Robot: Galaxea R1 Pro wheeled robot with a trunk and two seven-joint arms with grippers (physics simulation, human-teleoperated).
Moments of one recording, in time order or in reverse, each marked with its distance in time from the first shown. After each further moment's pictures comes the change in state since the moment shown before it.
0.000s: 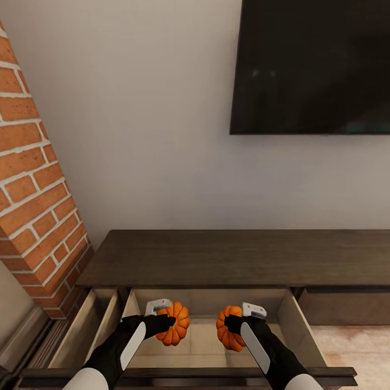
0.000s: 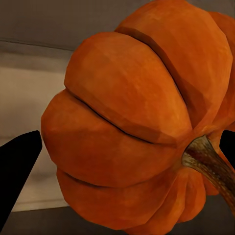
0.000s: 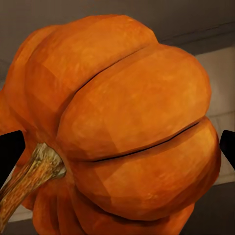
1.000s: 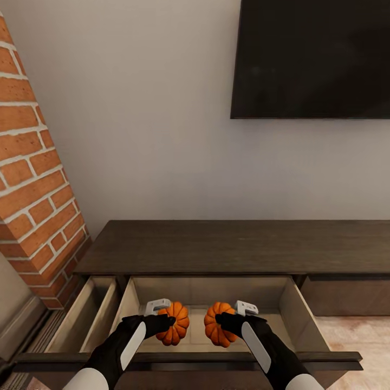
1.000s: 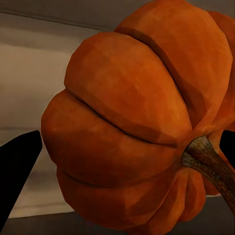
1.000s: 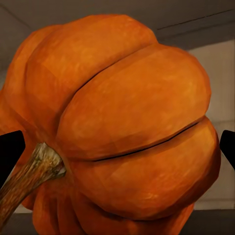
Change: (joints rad) left arm 0.000 -0.001 0.002 0.000 -0.001 -0.003 0.005; right arm 0.000 -0.002 -0.011 0.000 -0.008 -0.001 0.199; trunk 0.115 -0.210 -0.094
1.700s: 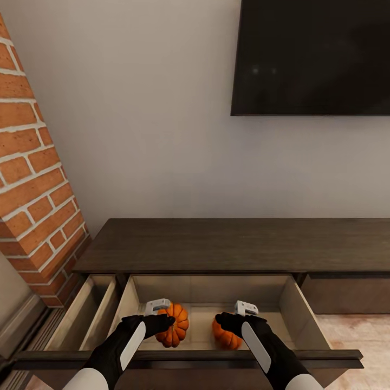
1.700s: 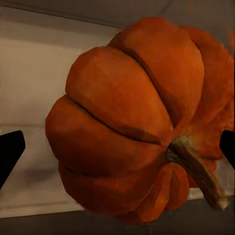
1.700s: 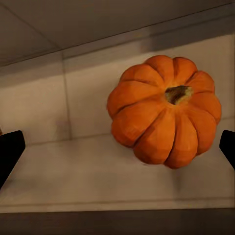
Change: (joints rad) left arm 0.000 0.000 0.003 -0.001 0.000 0.000 0.005; right arm 0.000 0.000 0.000 0.000 0.000 0.001 -0.004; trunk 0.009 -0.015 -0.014
